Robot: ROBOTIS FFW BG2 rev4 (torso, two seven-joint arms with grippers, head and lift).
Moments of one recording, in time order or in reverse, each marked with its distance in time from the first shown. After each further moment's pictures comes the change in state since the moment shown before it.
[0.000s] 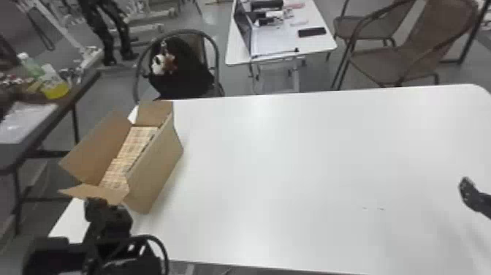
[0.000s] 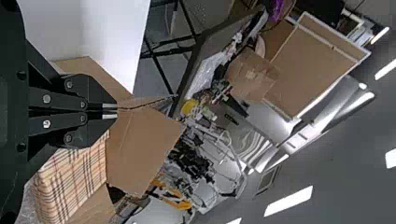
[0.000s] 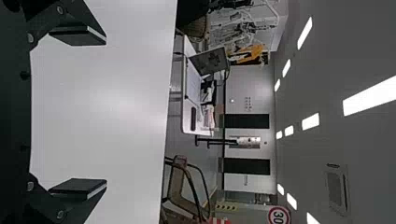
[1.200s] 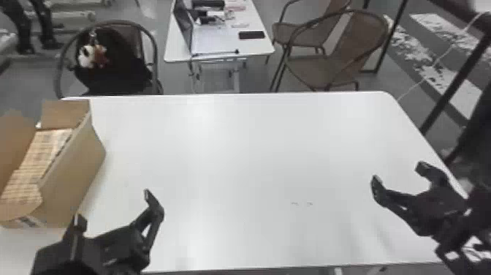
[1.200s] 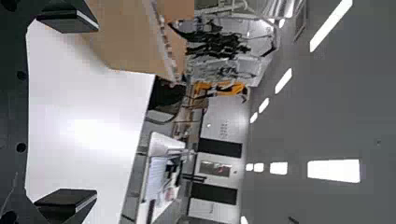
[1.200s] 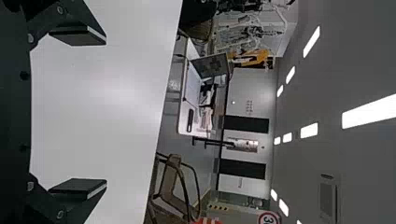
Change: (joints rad) left arm 0.250 0.063 -0.324 -0.294 -0.584 0.406 -0.091; right arm 0.122 -0.008 0.026 -0.203 0.055 0.058 -0.039
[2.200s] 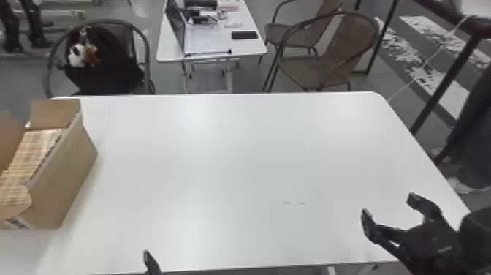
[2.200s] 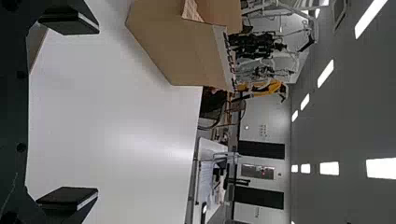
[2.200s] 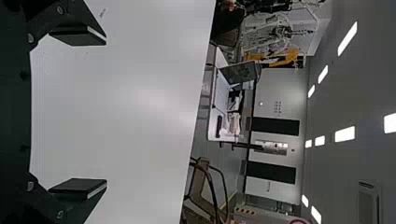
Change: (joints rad) left arm 0.197 0.011 -0.038 0.003 -0.038 -0.024 0.040; right arm 0.190 0.051 0.011 -0.171 0.077 0.083 -0.012
